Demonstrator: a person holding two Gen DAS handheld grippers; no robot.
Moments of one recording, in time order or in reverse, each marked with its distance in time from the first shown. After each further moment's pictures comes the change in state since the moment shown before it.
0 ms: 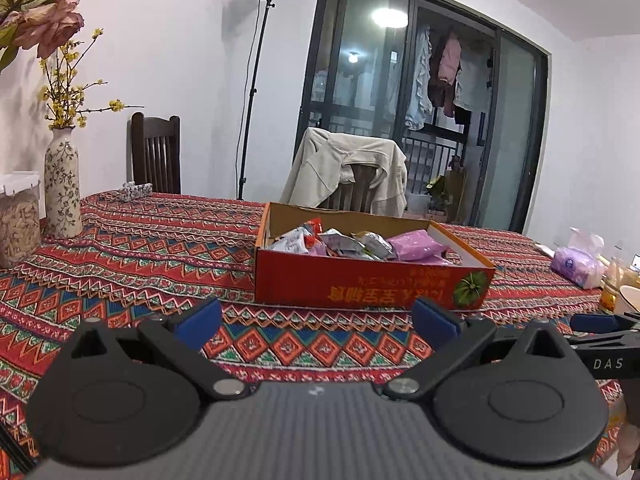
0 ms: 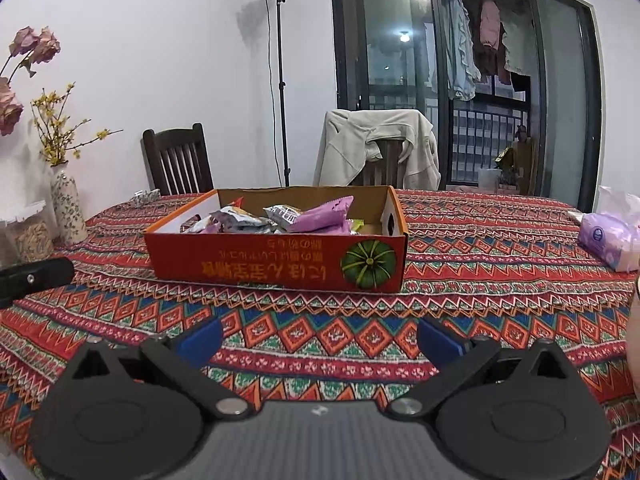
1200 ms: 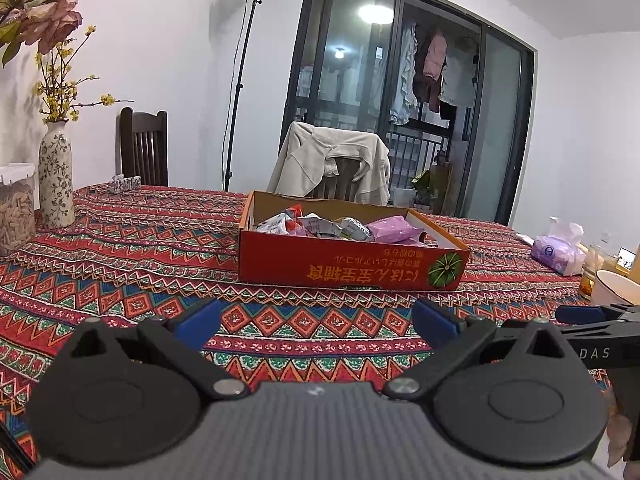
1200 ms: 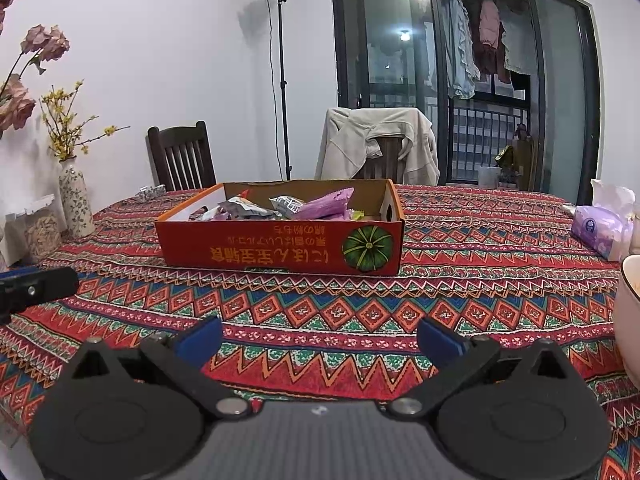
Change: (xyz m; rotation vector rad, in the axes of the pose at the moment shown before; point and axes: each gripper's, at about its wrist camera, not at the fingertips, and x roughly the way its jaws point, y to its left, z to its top) left arm -0.022 -0.008 -0.016 0.006 0.014 -0.043; right arm -0.024 0.003 -0.016 0.000 0.005 0.003
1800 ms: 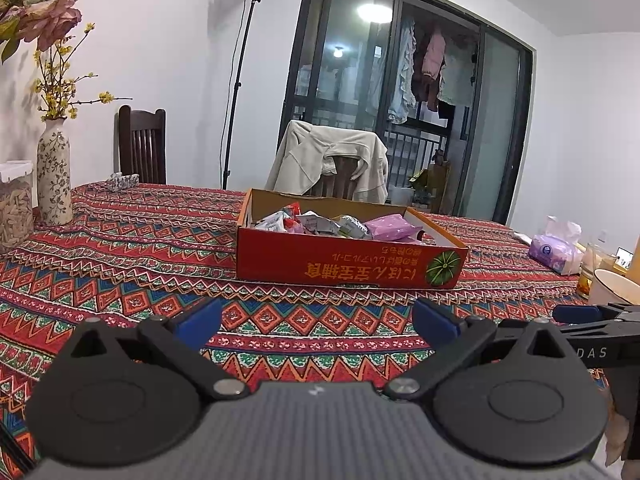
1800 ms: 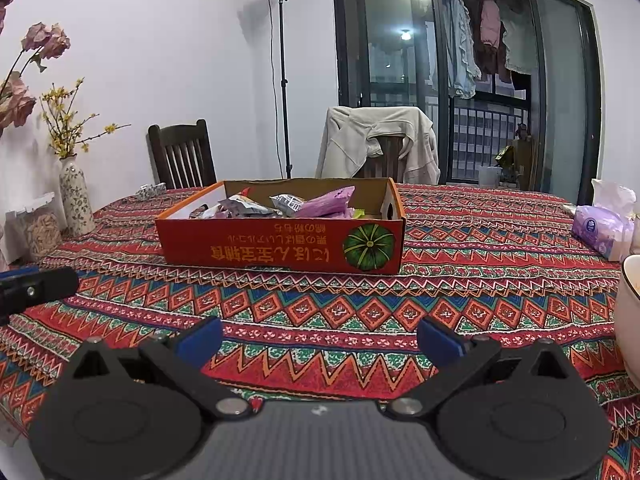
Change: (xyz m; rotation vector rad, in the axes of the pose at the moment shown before) left arm 0.001 0.002 0.000 -0.003 0.006 -0.007; right arm 0.000 0.000 0.000 -0.001 0.000 0.000
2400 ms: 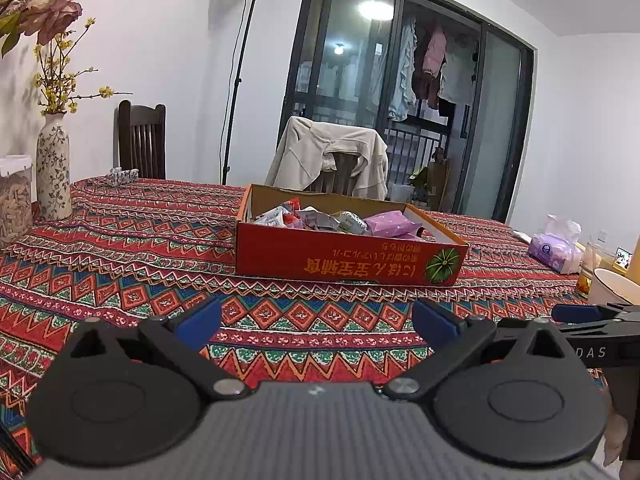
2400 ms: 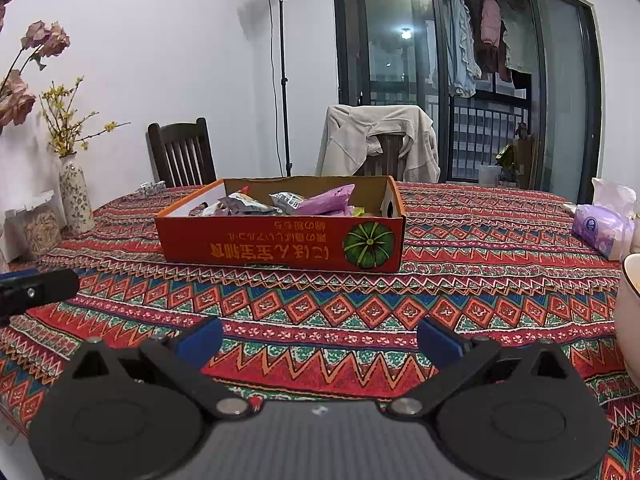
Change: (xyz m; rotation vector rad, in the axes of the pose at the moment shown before) left arm 0.001 0.000 -0.001 -0.007 0.009 -0.002; right arm 0.000 0.000 0.000 -0.001 0.002 0.000
